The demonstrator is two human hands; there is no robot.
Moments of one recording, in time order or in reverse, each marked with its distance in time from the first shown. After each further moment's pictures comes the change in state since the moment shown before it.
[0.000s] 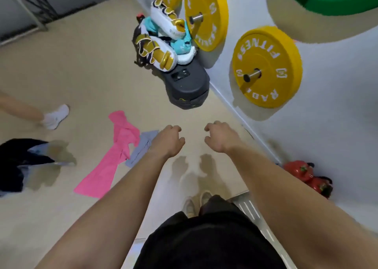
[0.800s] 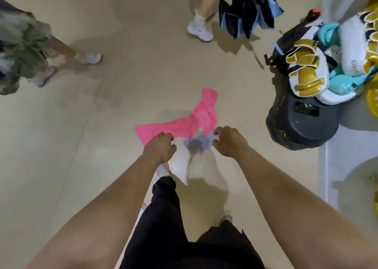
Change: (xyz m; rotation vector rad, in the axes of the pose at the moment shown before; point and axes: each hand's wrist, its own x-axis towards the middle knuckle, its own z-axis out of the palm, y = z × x) left_hand -0.042 -0.395 -0.014 -0.373 0.131 -0.696; right_hand 0.213 -0.368 0.114 -0.334 -0.269 -0.569
